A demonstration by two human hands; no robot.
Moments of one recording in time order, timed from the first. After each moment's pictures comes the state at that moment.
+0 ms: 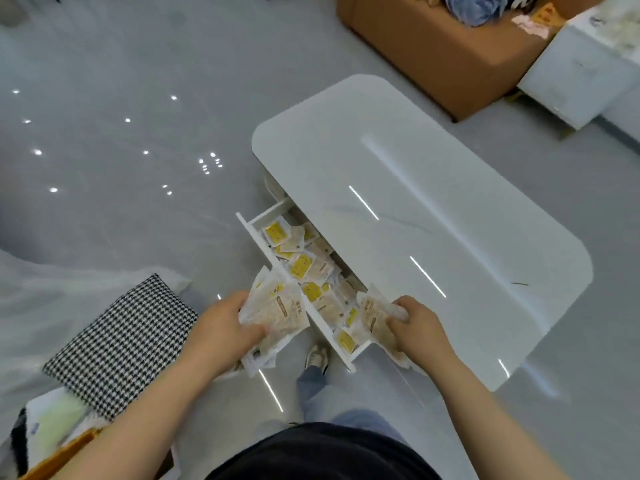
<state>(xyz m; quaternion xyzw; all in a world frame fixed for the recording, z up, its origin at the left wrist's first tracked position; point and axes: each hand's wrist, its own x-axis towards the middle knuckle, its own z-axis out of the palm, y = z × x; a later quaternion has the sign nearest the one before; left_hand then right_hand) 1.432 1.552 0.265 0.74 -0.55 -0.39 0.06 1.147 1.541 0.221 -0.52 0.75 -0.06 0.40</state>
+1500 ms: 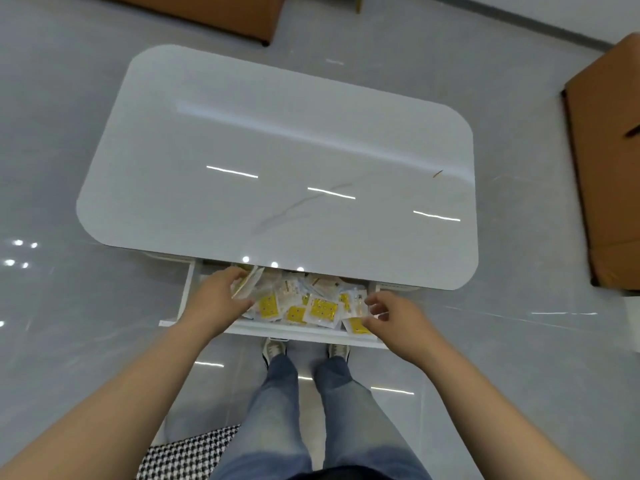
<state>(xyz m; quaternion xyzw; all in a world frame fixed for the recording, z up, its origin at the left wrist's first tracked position) 1.435 1.217 0.161 0.45 -0.78 -0.40 -0.15 1.249 1.435 0.205 -0.22 0.87 -0.13 0.43</state>
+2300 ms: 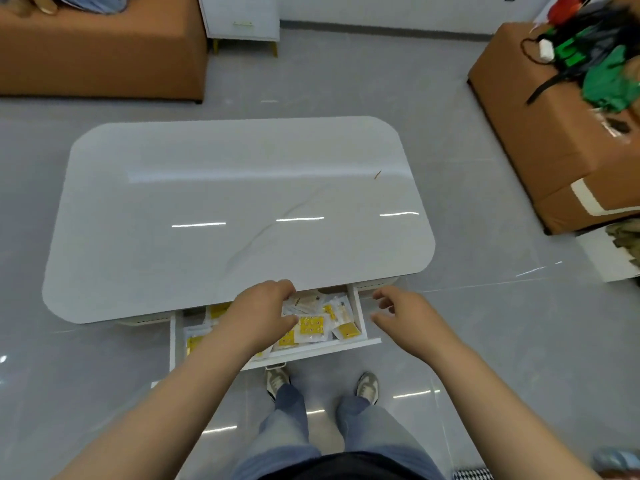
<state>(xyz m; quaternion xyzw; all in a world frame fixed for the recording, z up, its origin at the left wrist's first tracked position) 1.367 1.279 0.250 0.18 -0.92 -0.27 -0.20 1.260 1.489 0.265 -0.16 0.91 -0.16 0.33</state>
